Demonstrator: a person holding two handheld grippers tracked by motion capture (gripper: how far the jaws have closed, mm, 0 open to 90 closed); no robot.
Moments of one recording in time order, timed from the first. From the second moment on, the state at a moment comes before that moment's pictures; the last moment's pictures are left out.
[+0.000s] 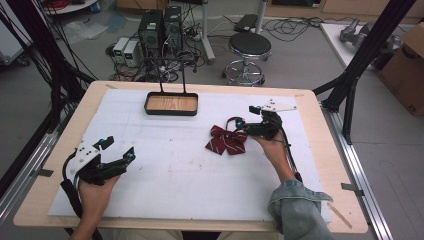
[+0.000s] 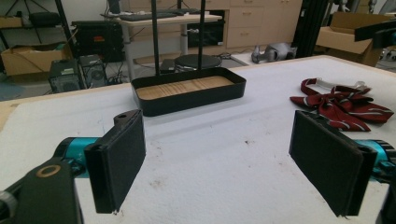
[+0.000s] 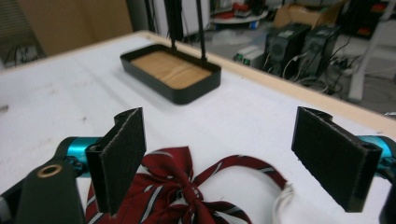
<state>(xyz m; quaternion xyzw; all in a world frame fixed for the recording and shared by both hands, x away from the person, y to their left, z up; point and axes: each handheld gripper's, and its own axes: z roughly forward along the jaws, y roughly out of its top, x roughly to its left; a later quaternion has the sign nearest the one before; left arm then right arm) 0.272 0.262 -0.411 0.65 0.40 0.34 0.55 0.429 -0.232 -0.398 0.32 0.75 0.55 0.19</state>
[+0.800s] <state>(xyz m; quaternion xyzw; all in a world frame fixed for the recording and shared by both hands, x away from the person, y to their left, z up) 0.273 0.263 -0.412 0.65 0.40 0.33 0.55 0.455 -0.193 -0.443 0.30 0.84 0.42 0.13</state>
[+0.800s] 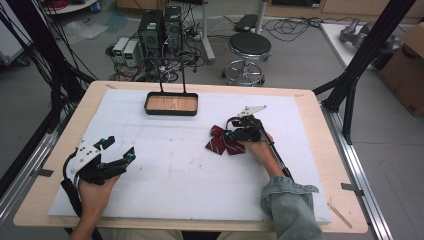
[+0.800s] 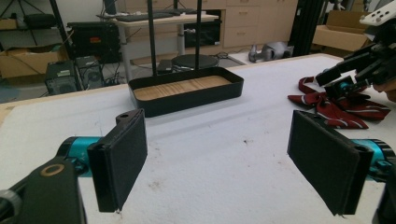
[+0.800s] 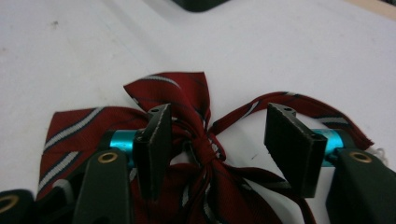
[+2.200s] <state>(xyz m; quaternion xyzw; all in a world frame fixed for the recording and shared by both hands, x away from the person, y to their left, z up) 0.273 0.257 -0.414 0.66 0.38 0.33 0.56 0.450 -0.107 -0.343 0.22 0.82 0.51 0.15</state>
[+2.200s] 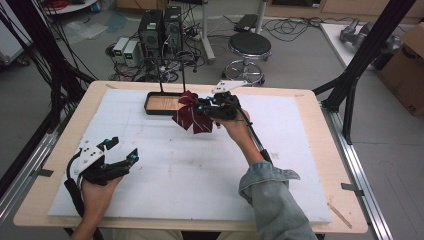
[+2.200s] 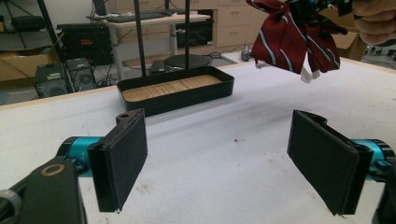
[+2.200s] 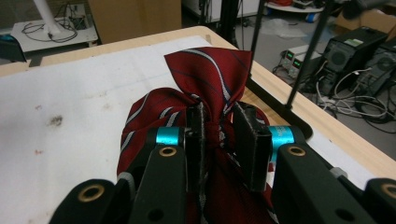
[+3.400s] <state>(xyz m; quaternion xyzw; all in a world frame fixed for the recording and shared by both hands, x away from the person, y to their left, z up) 0.274 0.263 -0.416 0.64 0.40 0.32 0.57 0.539 -0.063 -0.284 0.25 0.77 0.55 0.19</state>
